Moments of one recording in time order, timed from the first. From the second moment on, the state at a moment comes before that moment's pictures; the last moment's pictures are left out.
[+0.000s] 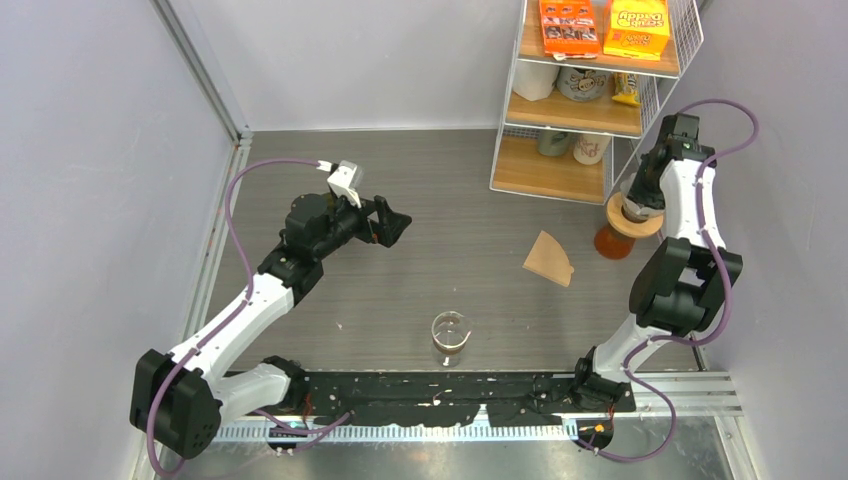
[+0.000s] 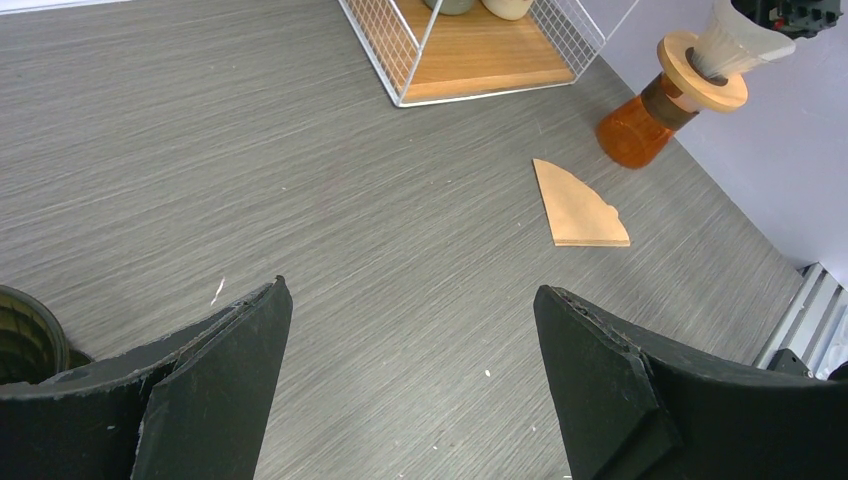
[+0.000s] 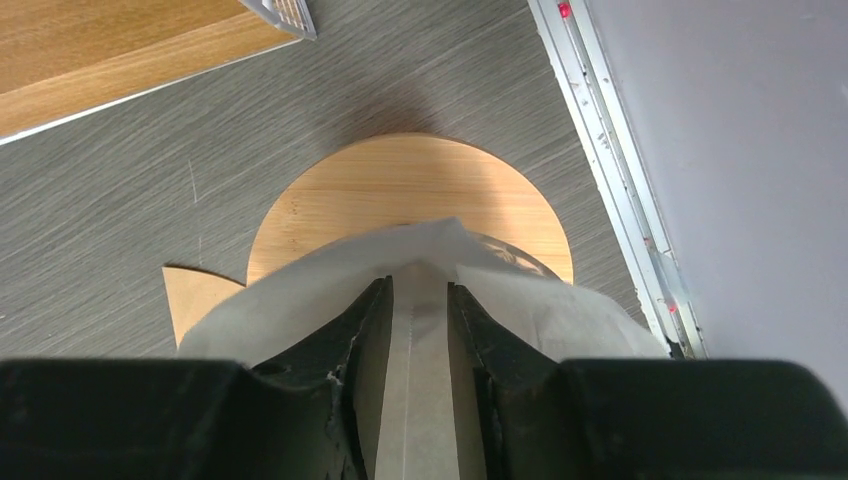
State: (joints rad) left arm -0.46 1.09 0.76 0.16 0.27 -0.29; right arm -0.34 1.72 1.57 -0.90 0.14 0.11
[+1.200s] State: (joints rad) left arm -0.46 1.09 0.76 0.16 0.28 -0.29; right arm -0.37 1.58 1.51 -0.85 0.12 0.11
